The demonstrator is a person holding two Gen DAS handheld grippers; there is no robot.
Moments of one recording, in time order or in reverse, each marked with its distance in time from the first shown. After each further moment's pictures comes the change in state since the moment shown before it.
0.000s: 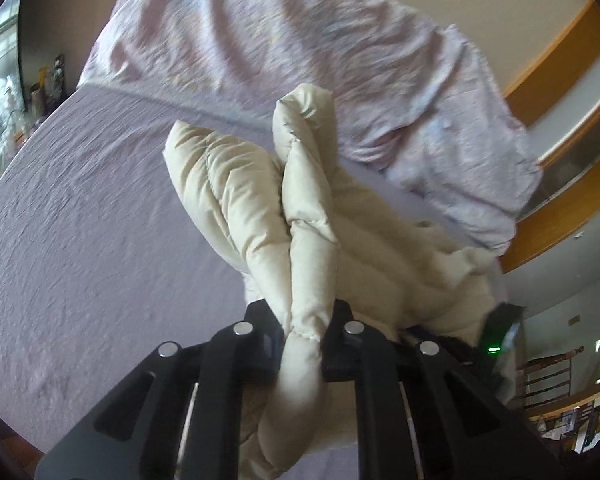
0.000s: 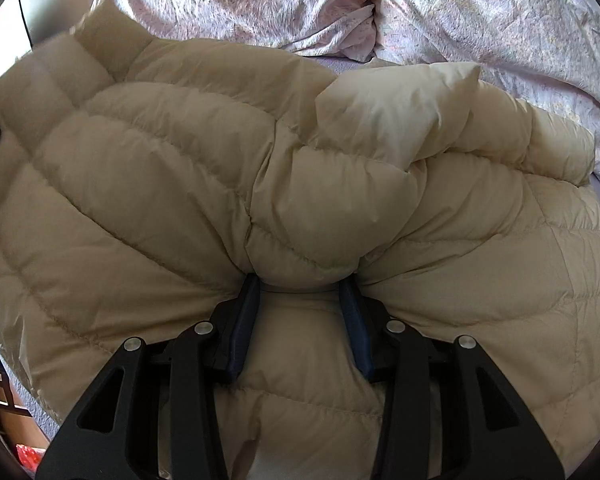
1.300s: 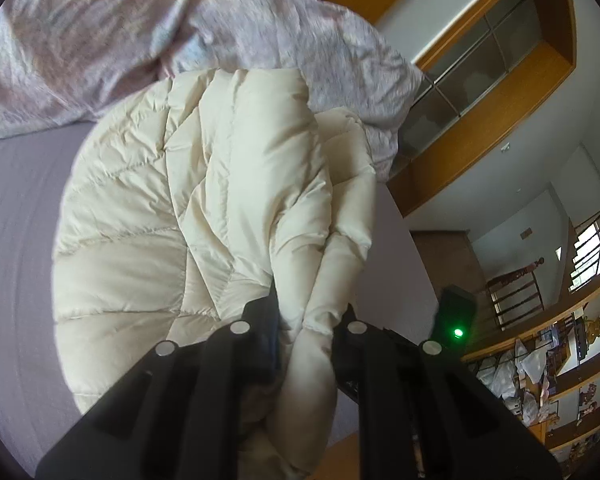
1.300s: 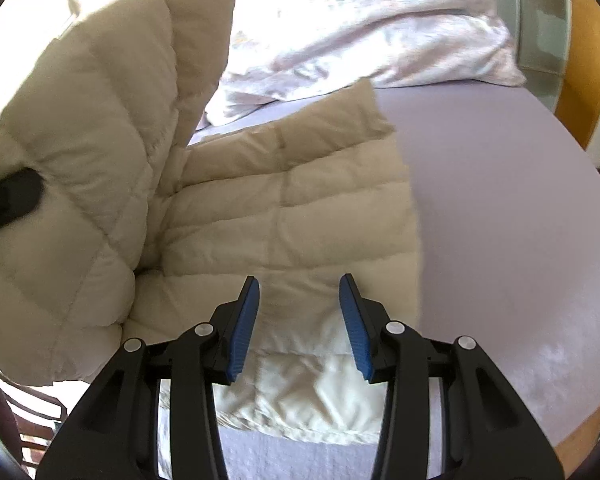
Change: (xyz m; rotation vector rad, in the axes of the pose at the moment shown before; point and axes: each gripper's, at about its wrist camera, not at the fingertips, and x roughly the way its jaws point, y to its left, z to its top) left arm 0.084 -0.281 -0.063 0.246 0.150 -0.240; right arm -0.116 -0.219 -0.076 0.397 -0.132 0.036
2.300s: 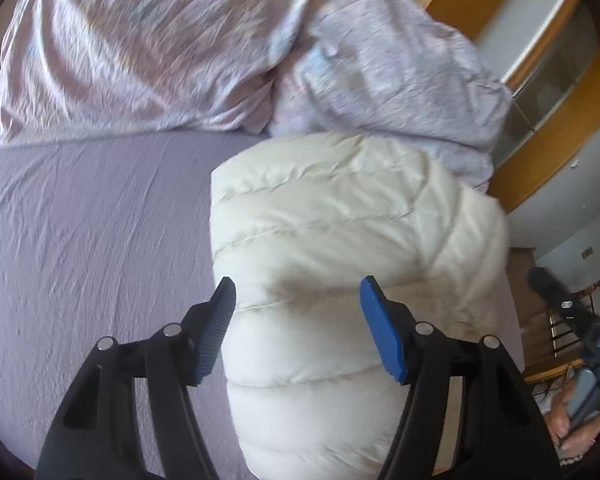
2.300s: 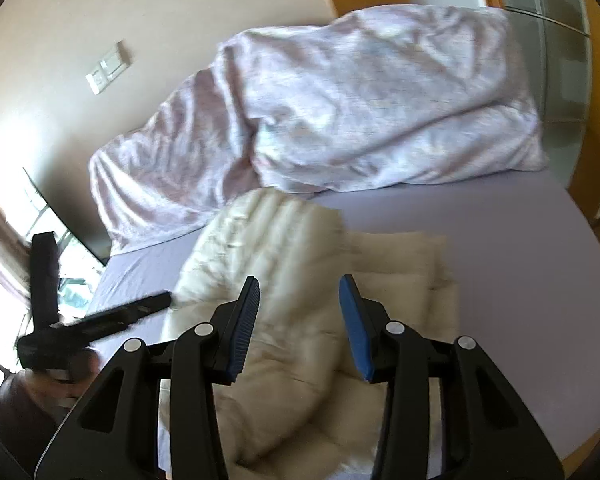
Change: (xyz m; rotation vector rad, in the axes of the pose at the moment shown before) left arm -0.018 0.111 0.017 -0.065 -0.026 0.275; right arm -0.074 0.063 0.058 -0.076 -0.153 0.138
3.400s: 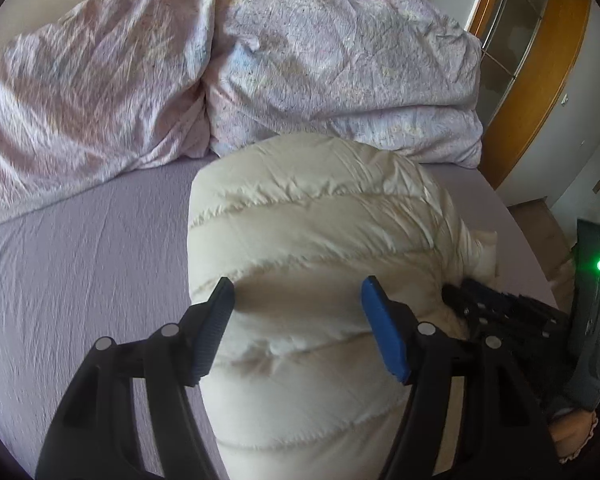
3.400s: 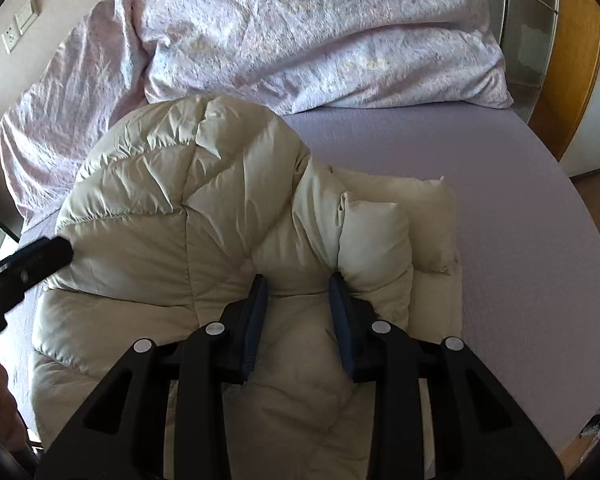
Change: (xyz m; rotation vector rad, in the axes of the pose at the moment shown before) left arm 0.048 -0.070 0.004 0.246 -0.049 0.051; right arm 0.087 -0.059 -0.041 0.062 0.141 -0.293
